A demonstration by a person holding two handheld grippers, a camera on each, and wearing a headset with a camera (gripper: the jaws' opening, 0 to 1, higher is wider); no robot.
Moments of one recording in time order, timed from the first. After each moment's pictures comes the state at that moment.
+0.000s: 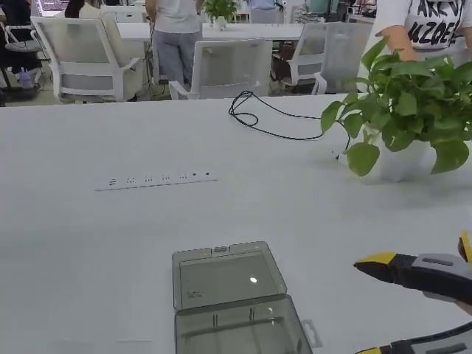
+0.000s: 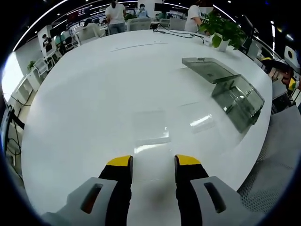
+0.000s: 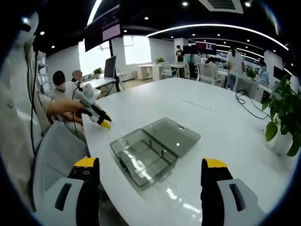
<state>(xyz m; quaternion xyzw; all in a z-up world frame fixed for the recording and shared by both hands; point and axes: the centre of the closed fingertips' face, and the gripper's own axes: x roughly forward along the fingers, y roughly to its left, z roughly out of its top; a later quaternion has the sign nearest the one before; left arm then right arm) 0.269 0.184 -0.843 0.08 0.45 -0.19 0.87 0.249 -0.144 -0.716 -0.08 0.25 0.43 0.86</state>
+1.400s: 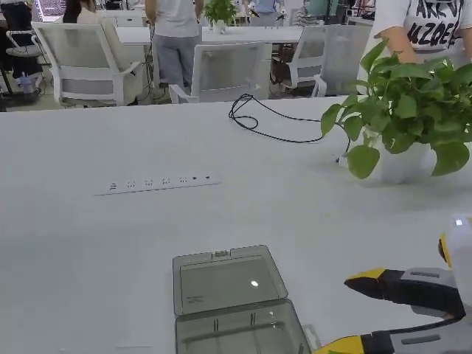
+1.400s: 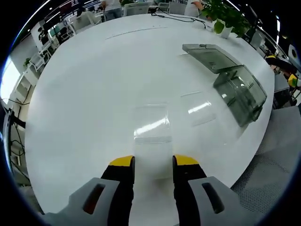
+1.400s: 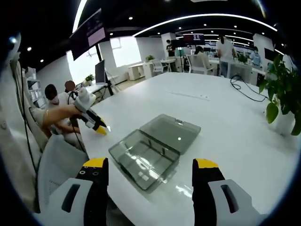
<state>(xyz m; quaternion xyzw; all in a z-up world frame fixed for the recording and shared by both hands) 0.261 0.188 -0.844 0.09 0.51 -0.18 0.84 0.255 -0.135 -0.722 -0.02 0.29 0.40 0.87</state>
